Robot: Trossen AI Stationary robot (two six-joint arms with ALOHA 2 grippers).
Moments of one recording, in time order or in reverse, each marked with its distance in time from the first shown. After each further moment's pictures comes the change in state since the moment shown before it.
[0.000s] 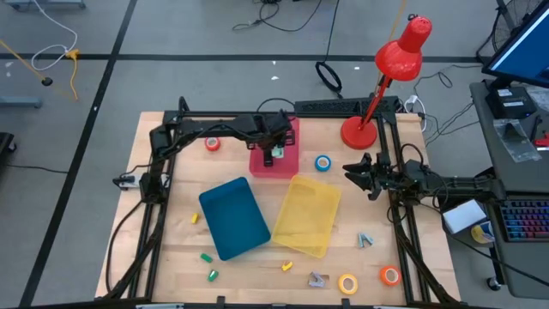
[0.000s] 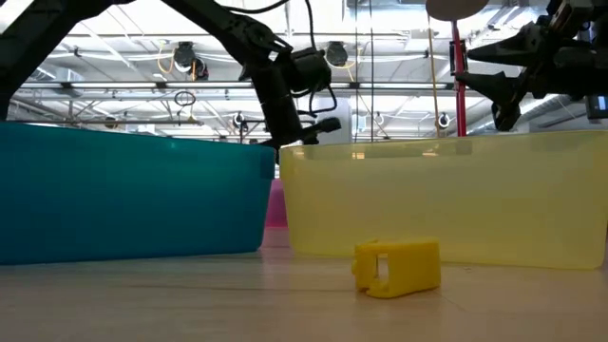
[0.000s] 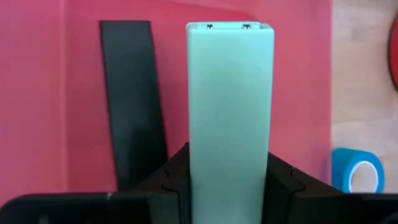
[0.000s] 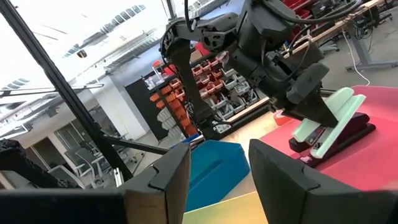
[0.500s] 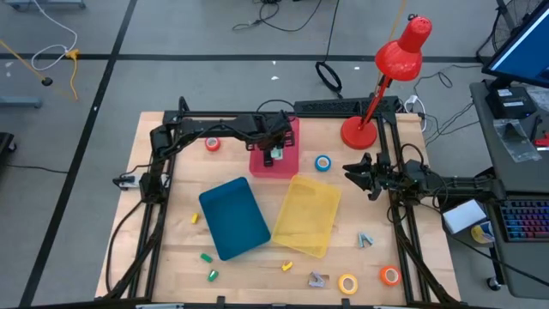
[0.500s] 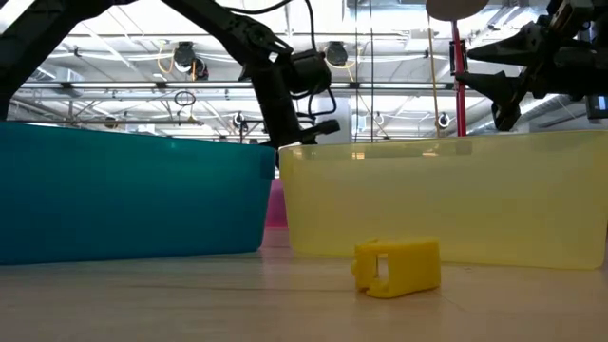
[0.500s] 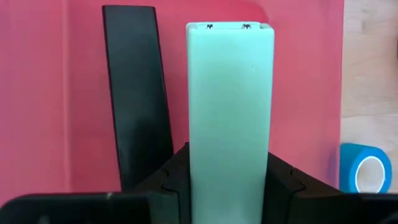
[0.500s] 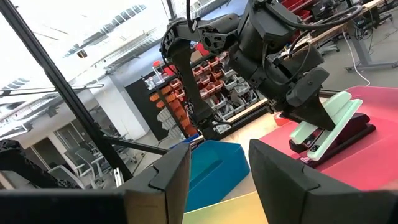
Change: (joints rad) left arm -0.002 0.005 0.000 -0.015 0.008 -0.017; right arm 0.000 0.000 0.000 0.002 0.000 -0.002
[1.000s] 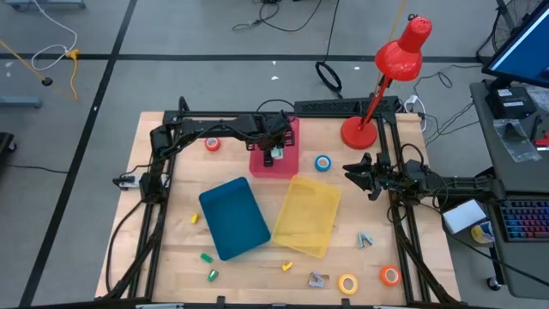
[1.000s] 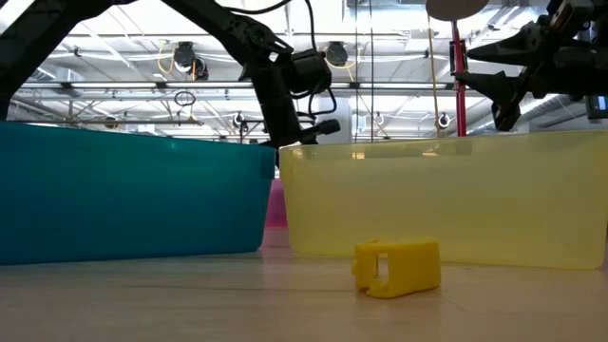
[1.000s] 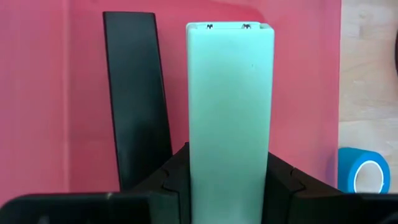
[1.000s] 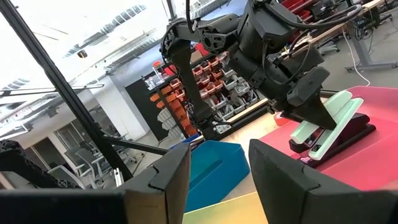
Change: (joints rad) left arm -0.002 0.000 0.000 0.008 -0.010 0.000; right arm 0.000 0.000 0.000 0.001 0.000 0.000
